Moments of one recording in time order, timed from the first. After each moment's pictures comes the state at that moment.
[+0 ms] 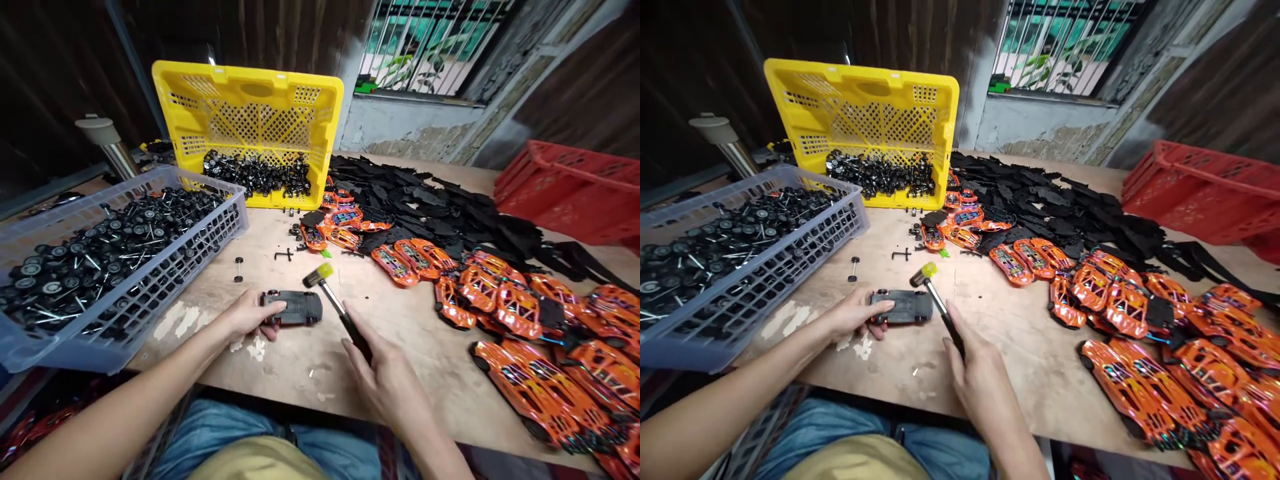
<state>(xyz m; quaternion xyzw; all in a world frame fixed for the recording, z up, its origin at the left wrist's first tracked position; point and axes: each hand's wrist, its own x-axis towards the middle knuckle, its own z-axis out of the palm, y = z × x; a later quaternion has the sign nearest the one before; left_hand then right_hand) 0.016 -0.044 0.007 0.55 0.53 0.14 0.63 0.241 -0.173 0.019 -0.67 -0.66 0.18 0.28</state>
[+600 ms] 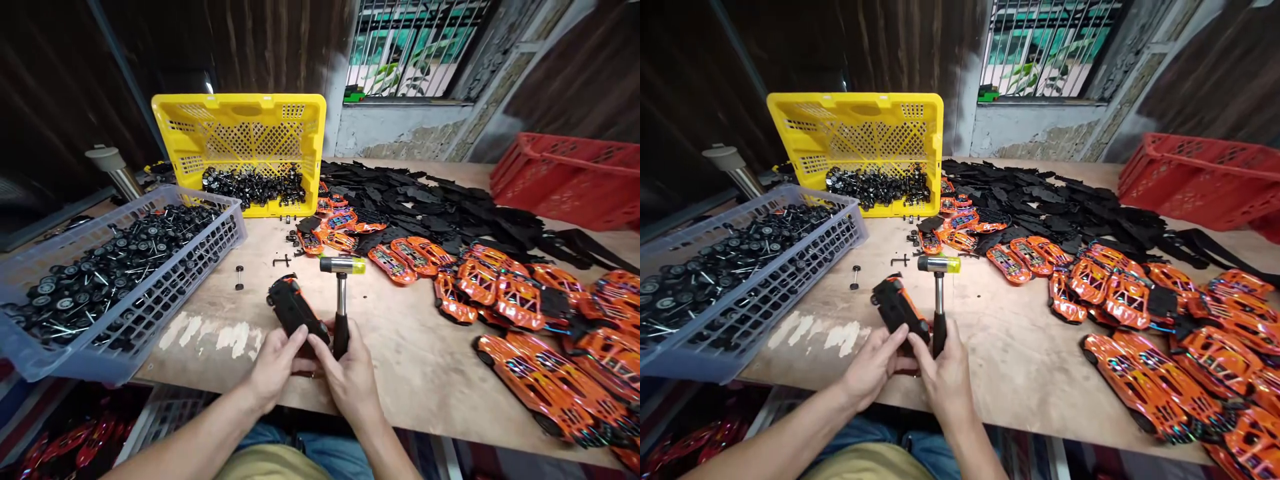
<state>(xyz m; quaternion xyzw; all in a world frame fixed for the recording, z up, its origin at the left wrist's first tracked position) 0.062 -0.113 0.004 0.38 0.39 0.34 0.77 0.200 -0.162 0.000 -0.62 -0.49 0.30 0.53</state>
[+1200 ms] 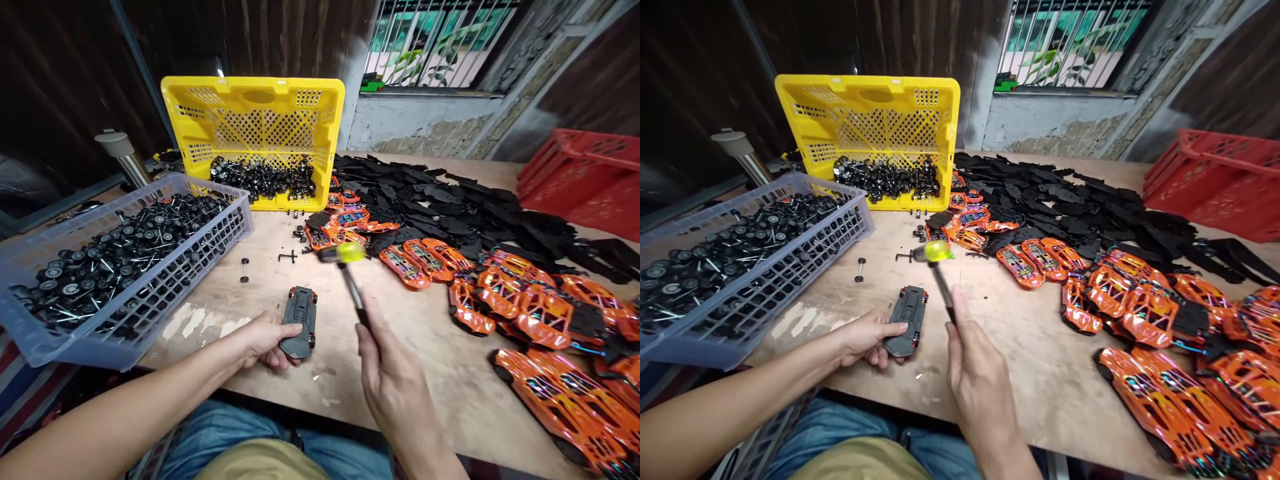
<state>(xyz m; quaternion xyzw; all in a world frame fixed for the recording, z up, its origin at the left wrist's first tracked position) 0.037 -0.067 0.004 0.41 0.51 0.05 0.75 0.228 -0.167 0.018 -0.68 -0.65 0.09 0.32</state>
